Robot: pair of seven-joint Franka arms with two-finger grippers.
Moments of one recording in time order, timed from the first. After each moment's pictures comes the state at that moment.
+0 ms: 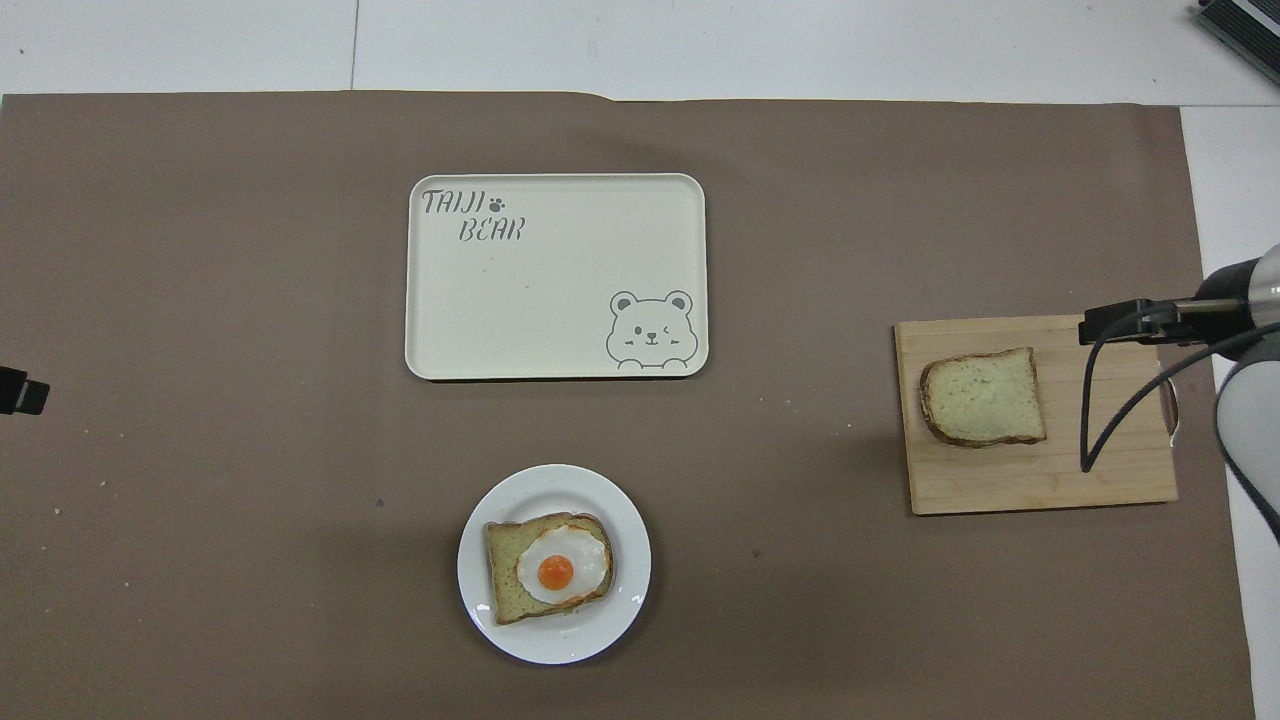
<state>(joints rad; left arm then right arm) -0.18 -0.06 0.19 -1.48 -0.01 1.36 0.24 -0.03 0.00 -0.08 -1.85 0.01 1.90 -0.08</state>
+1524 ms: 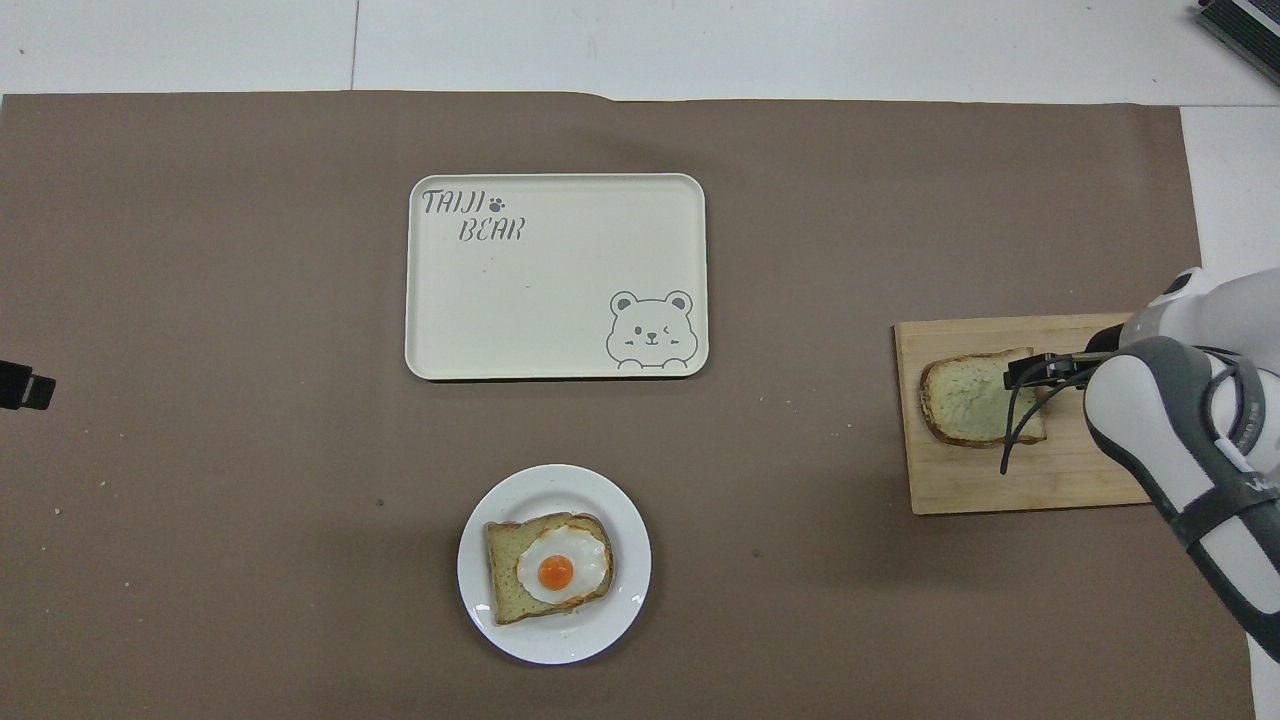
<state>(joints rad) -0.10 -0.06 0.10 -1.48 -0.02 1.37 0.24 -0.12 0.19 -0.08 -2.09 0.13 2.22 -0.28</state>
